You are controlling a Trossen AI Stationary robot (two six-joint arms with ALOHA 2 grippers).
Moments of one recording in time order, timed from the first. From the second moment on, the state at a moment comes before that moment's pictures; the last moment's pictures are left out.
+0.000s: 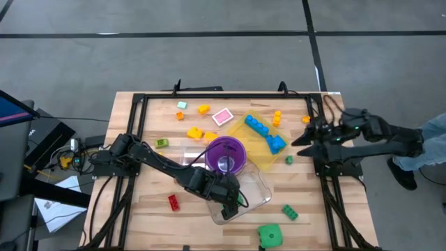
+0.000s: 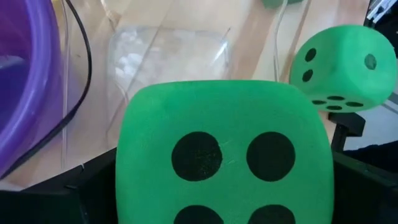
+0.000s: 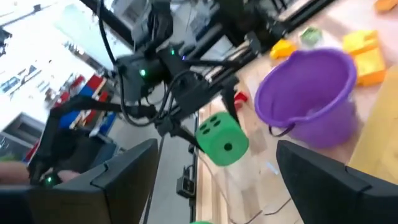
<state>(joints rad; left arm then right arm) -0.41 2.00 1.72 -0.75 -0.23 -0.79 0.00 0.47 0.78 -0.56 -0.26 0.70</state>
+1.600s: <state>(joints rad) -0.46 2.00 1.72 -0.72 -0.31 -0.79 0.35 1.45 0.84 0.36 -0.20 0.63</state>
